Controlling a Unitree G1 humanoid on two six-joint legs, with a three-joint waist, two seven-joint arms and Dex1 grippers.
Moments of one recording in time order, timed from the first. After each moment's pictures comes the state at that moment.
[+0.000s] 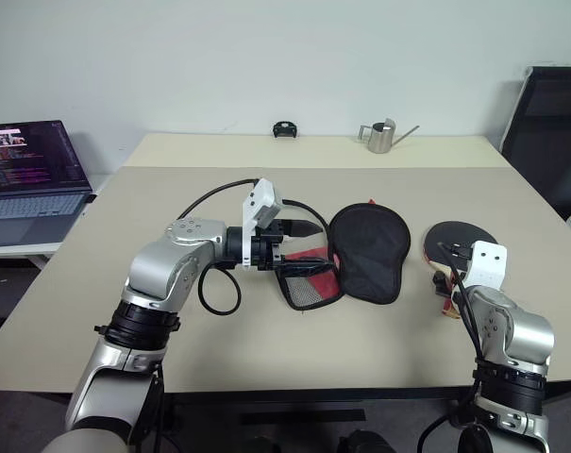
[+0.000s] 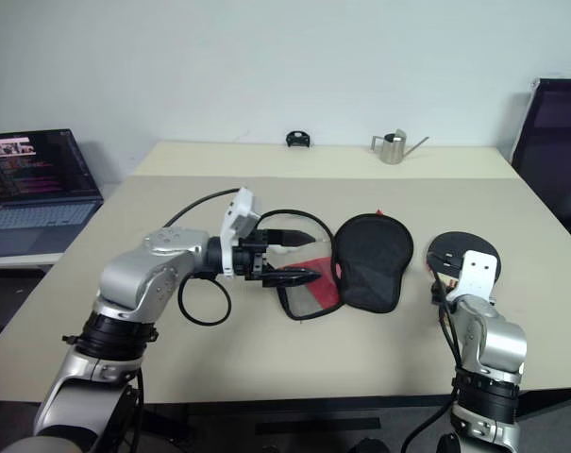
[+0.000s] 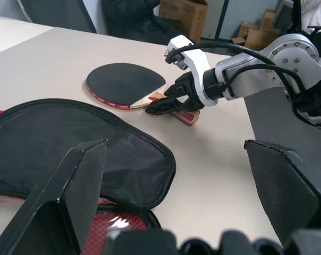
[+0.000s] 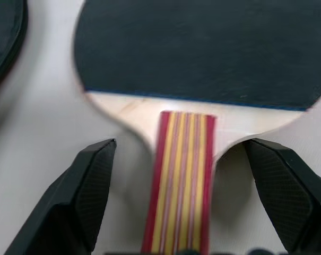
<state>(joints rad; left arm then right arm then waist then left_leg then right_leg) -0.75 0.54 -0.13 -0.04 -0.51 0.68 -1.11 -0.45 -0.17 -0.42 -0.16 0.11 1.12 -0.13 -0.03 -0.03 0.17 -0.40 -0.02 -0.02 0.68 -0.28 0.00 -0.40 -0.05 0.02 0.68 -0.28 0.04</state>
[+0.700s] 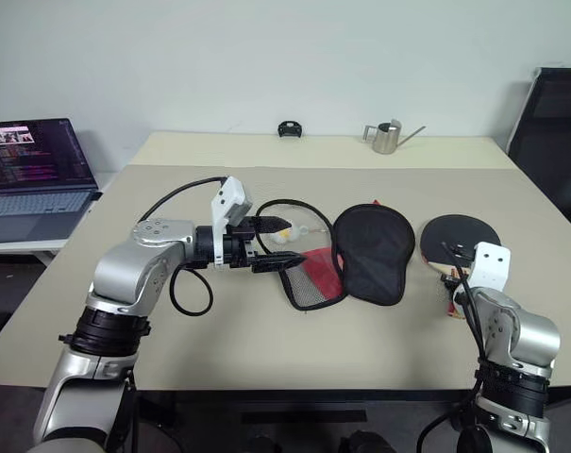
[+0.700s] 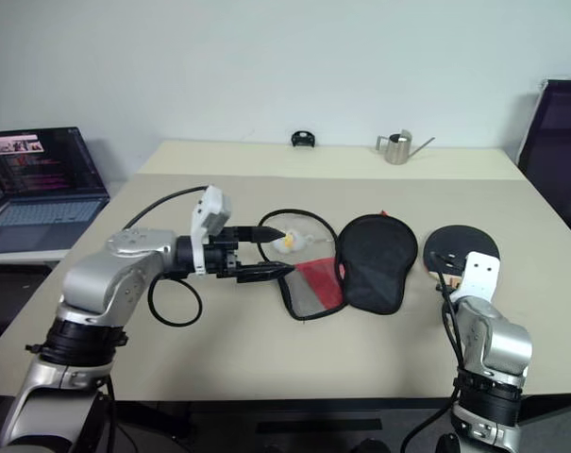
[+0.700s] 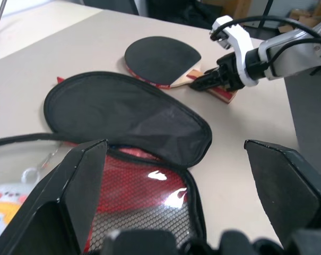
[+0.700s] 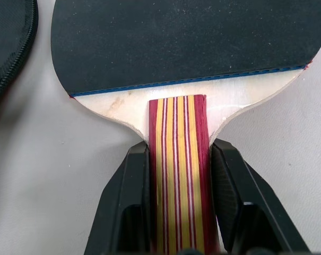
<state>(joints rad) -0.67 0.67 -0.06 -0.05 -0.51 0.67 -1.09 -0.46 -0.15 -0.43 -0.23 0.14 1.21 -0.14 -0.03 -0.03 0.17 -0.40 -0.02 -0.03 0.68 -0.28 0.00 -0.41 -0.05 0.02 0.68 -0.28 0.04</state>
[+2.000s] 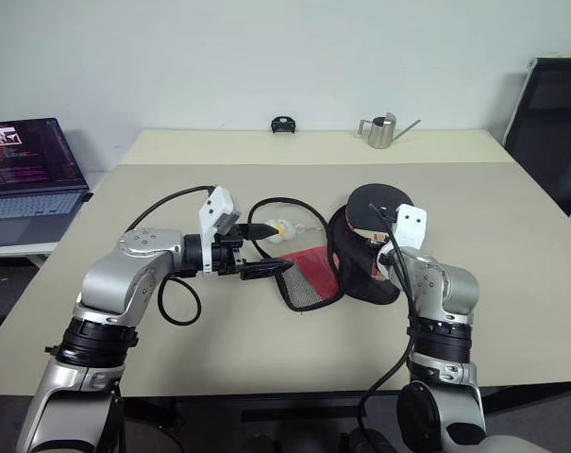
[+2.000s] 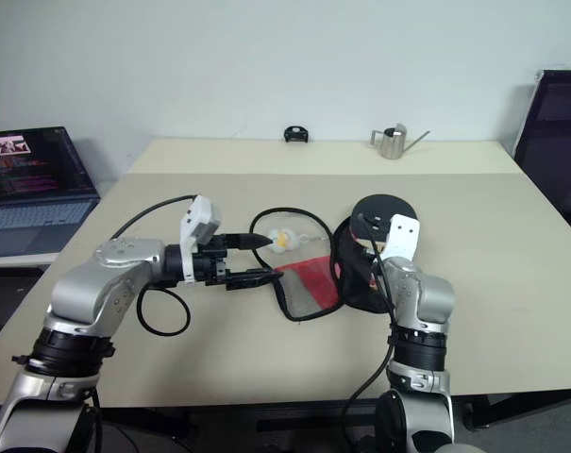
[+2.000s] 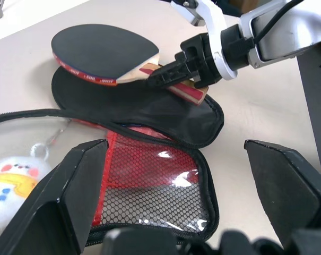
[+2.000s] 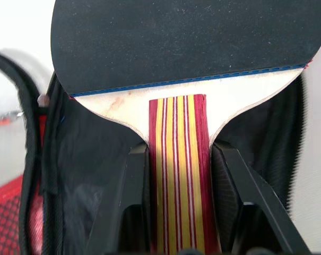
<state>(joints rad) -0.63 0.70 -0.05 -0.05 -0.50 0.64 -1.08 -0.73 0.13 -0.33 -0.05 0.19 1.16 -0.28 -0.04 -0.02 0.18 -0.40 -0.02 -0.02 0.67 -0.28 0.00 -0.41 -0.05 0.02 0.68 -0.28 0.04</state>
